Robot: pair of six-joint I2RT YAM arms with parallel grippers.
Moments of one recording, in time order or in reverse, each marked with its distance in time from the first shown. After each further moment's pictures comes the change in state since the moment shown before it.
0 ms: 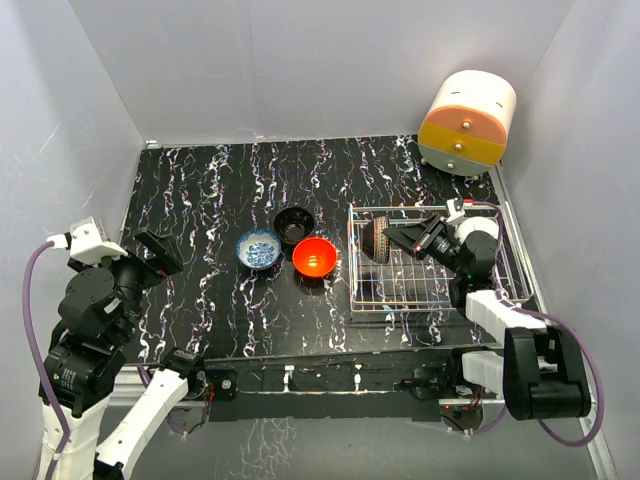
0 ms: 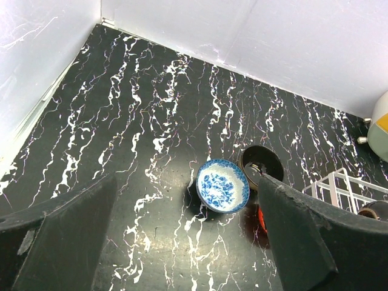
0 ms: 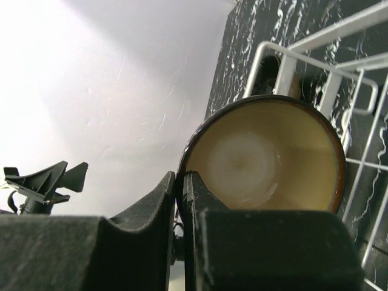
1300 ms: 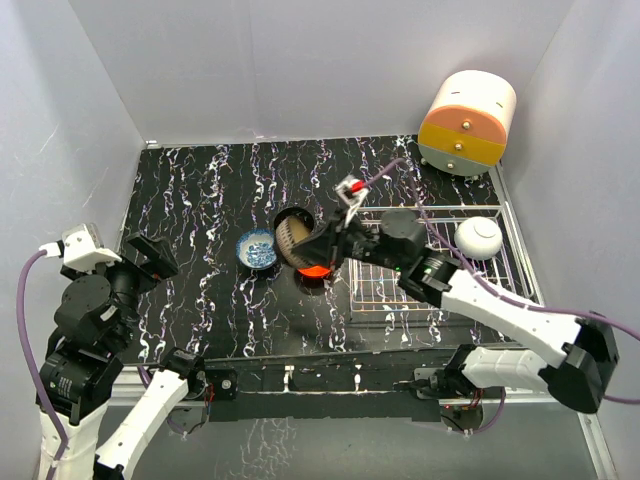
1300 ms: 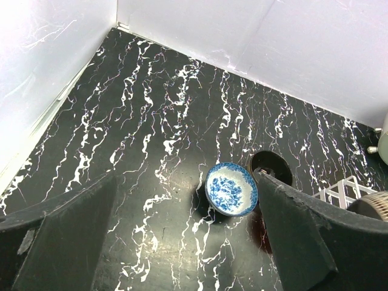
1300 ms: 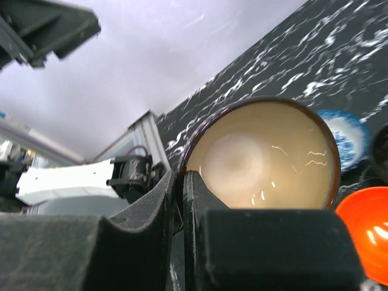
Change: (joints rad) left arm 0.000 -0.031 0.000 -0.022 -0.049 0.000; right arm 0.891 0.048 0.605 -0.636 0.417 -0.722
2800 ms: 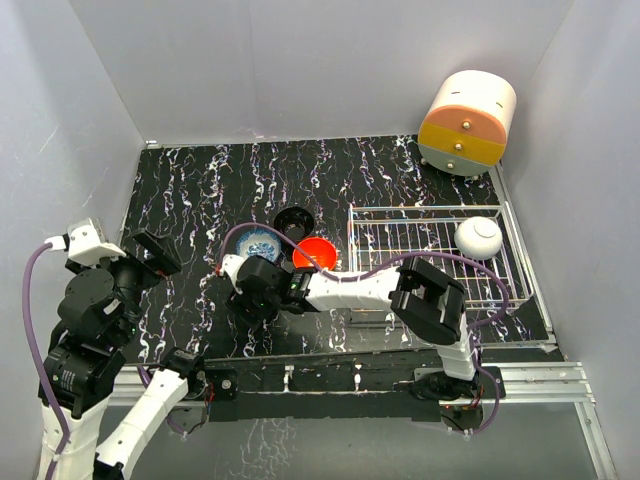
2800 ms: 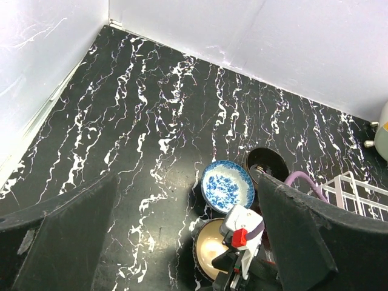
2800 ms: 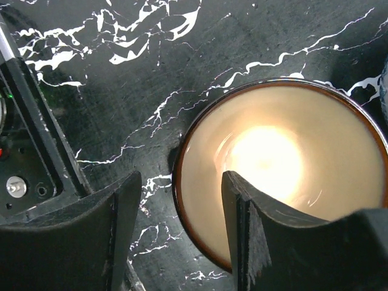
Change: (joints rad) left arm 0.000 0.028 0.002 0.018 0.030 0.003; right arm 0.288 0.796 0.452 -0.367 0.279 -0.351
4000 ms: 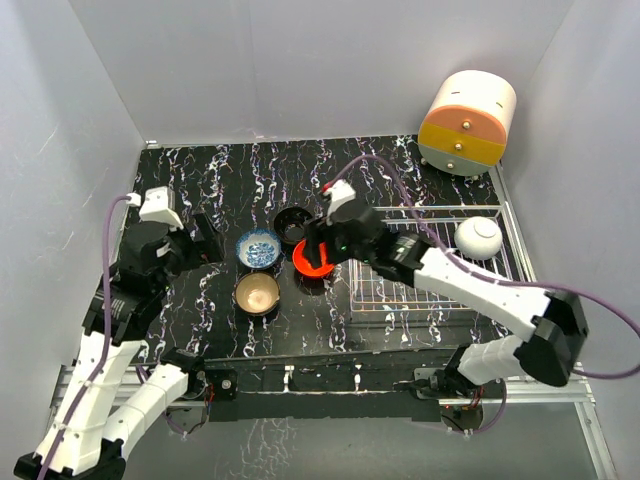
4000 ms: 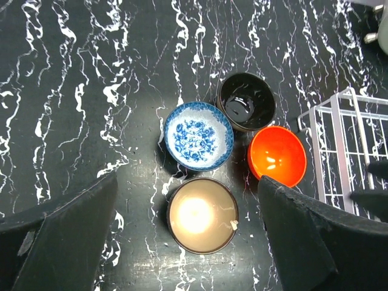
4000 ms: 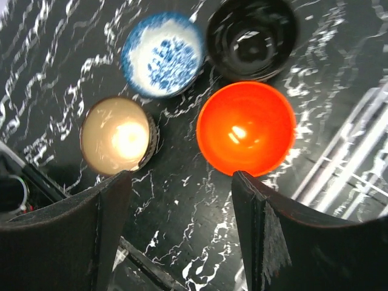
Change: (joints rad) left arm 0.000 0.236 -0.130 0.097 0.289 0.004; right arm -0.342 -0.673 -0.257 -0.209 0.180 0.249
